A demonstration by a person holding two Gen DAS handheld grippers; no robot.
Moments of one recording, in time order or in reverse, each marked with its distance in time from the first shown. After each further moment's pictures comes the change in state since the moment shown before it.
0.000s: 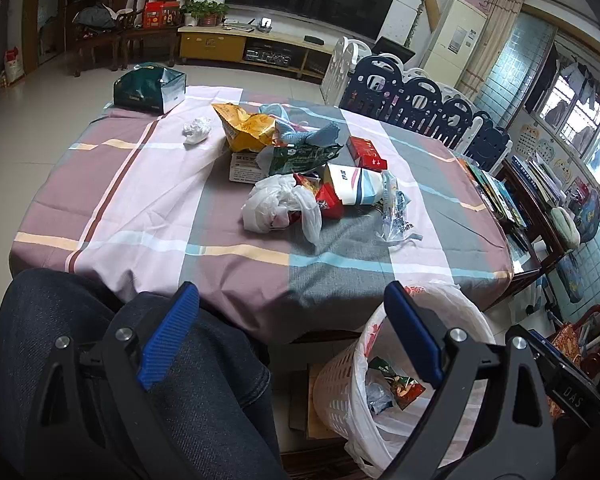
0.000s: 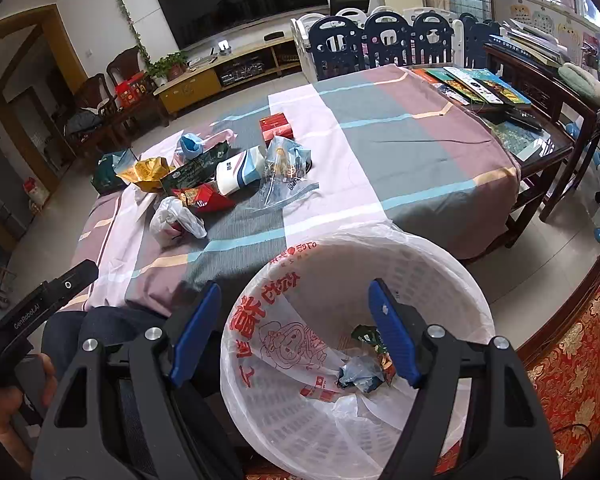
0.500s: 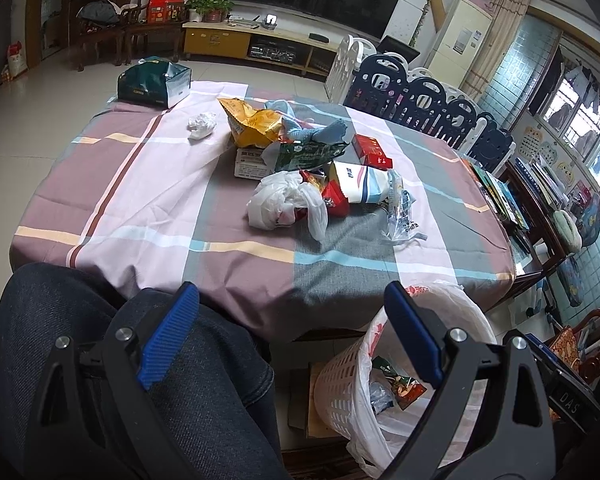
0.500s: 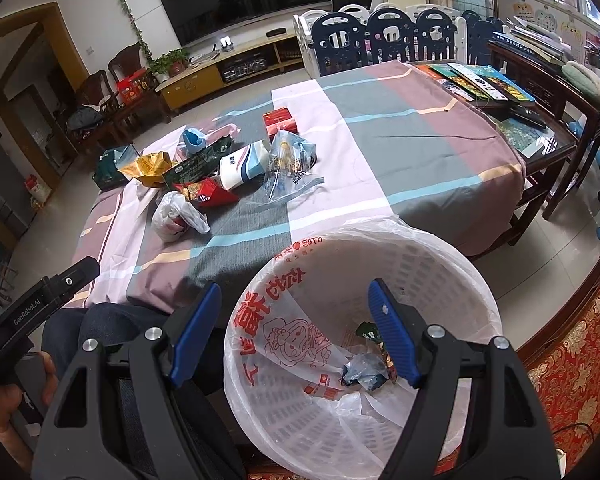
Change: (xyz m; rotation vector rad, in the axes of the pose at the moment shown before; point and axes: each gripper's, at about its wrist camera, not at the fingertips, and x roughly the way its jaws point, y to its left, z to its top) left arm 0.004 0.005 0.000 -0.018 0.010 0.008; right arm 0.005 0.003 -0.002 -0.002 0.012 0.007
